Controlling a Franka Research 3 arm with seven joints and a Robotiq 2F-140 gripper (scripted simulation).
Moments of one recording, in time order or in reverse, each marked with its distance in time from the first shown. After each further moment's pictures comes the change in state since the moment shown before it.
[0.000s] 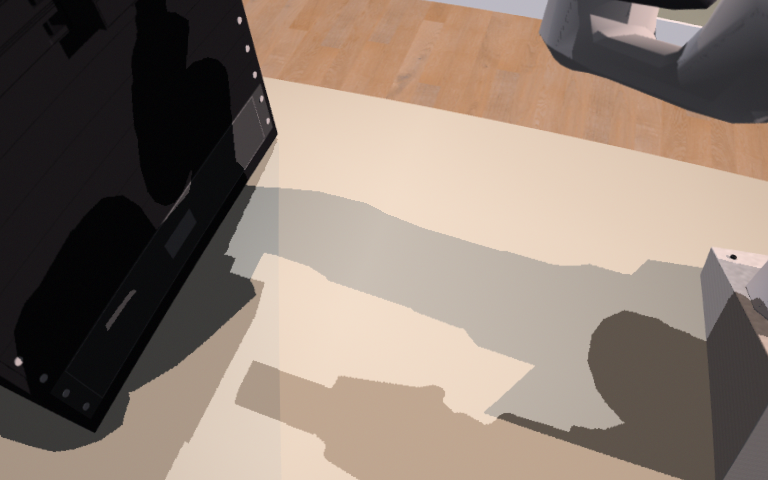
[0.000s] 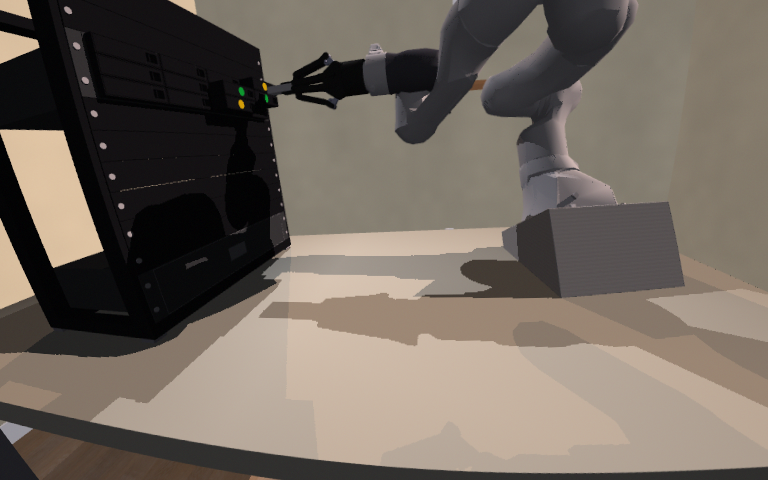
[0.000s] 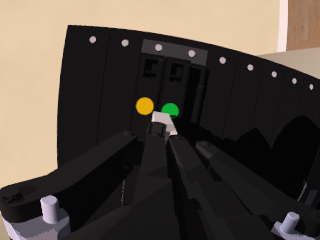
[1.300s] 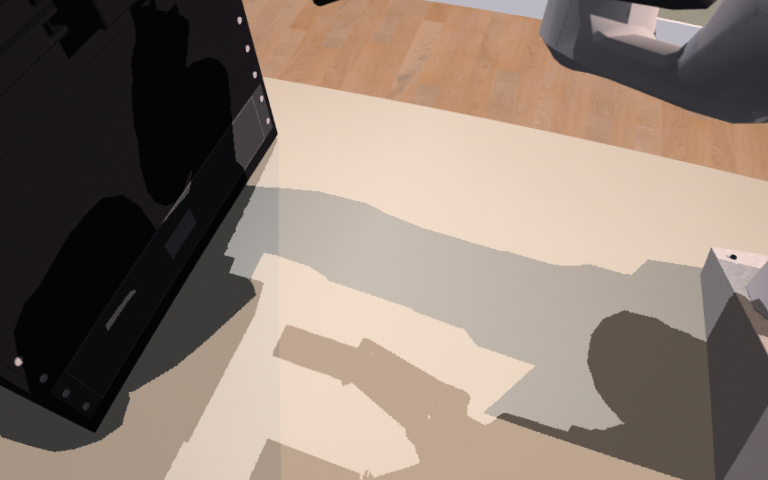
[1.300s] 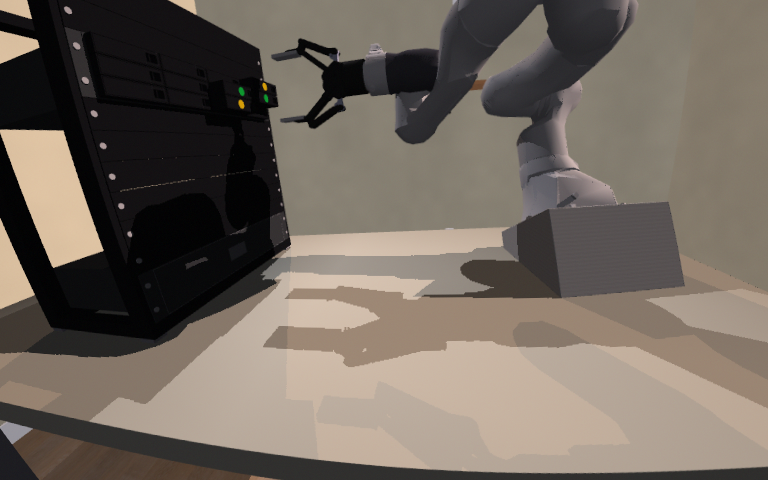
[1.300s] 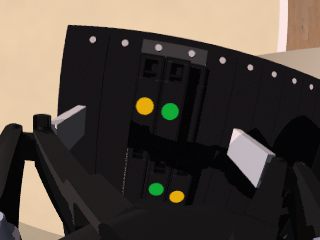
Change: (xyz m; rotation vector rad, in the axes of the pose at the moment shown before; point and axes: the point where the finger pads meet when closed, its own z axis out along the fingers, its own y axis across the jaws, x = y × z) arm 0.000 0.000 0.000 0.000 0.000 0.000
